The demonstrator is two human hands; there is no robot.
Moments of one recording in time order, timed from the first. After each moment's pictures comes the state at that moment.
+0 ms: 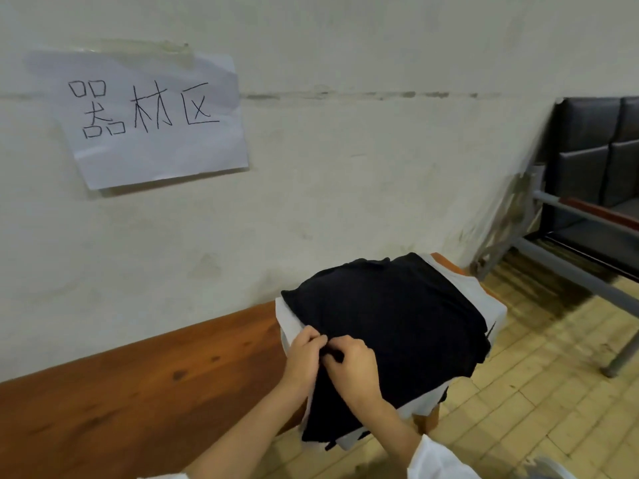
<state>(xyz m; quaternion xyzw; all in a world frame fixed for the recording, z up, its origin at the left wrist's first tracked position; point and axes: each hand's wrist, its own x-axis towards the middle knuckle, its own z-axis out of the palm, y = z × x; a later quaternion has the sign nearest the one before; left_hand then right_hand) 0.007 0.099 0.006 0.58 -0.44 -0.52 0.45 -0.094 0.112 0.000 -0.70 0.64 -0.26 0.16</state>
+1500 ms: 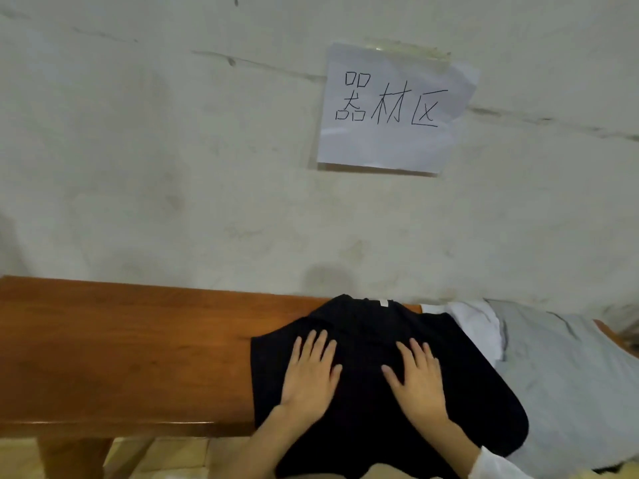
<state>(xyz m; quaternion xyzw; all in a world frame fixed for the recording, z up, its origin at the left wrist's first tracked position) 0.245 0.191 -0.055 0.75 -0.65 -0.07 0.15 0.053 0.129 -0.039 -0.77 0.63 -0.06 0.09</state>
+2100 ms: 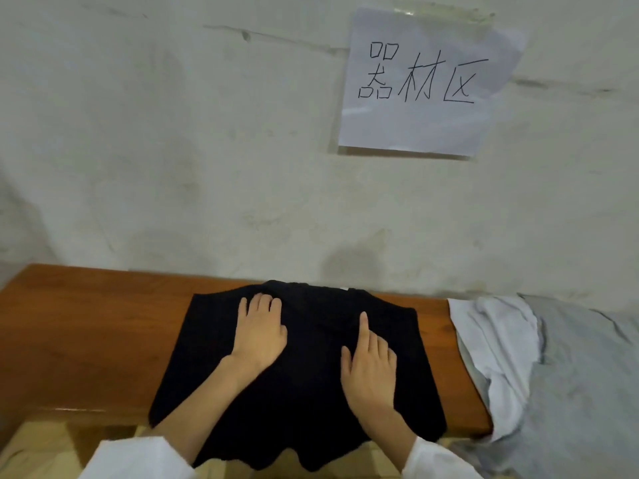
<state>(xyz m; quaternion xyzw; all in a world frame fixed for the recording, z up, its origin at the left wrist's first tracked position) 0.363 0.186 -0.041 0.81 -0.58 -0.03 0.10 0.165 0.162 -0.047 -0.81 0.57 -0.13 0.07</state>
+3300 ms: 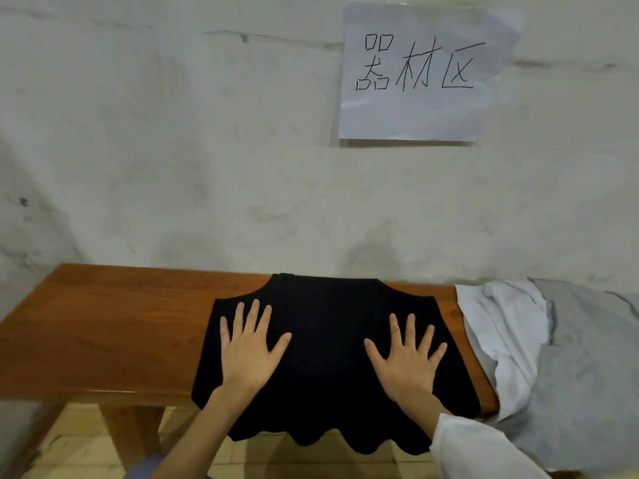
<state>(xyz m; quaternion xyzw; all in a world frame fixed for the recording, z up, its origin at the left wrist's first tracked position) 0.354 0.244 -0.056 0.86 -0.49 -0.03 0.12 0.117 0.143 -0.053 -0.77 0.64 -0.01 0.11</state>
